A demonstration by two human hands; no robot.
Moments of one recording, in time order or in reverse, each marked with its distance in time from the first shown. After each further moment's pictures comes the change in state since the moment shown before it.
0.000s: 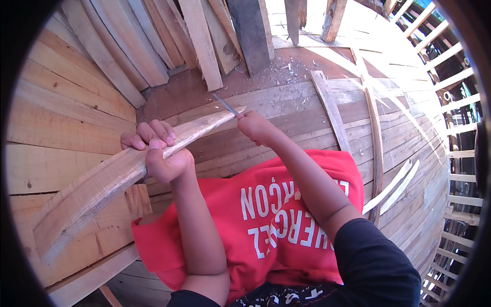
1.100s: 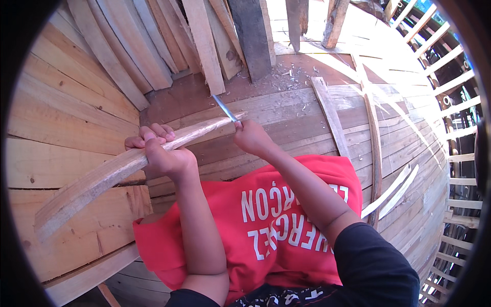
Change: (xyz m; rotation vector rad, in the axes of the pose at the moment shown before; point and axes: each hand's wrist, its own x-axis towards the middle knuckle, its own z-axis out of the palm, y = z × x) left_hand 0.005 -0.003 0.001 0.018 0.301 -0.036; right_hand -0.011 -0.005 0.025 -0.154 0.199 -0.150
